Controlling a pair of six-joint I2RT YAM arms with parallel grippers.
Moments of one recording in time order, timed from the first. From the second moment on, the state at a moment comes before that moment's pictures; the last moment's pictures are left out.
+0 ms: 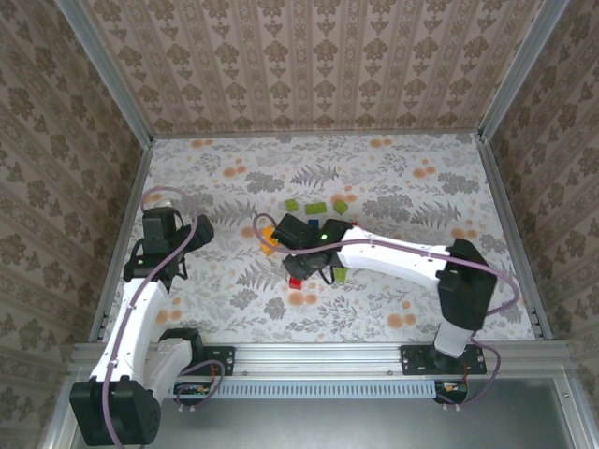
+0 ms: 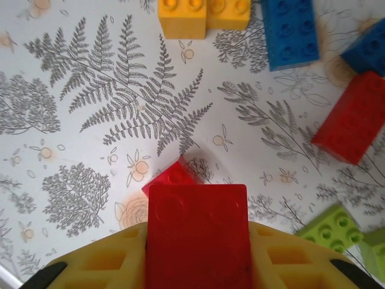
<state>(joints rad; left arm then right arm) -0.05 0.86 0.67 -0.53 -0.05 -0.39 1.00 1.70 1.36 -0.81 0.15 0.32</state>
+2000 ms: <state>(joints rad) -0.12 0.95 0.67 -0.51 -0.11 -0.38 1.06 1.66 0.87 -0.47 0.20 0.63</state>
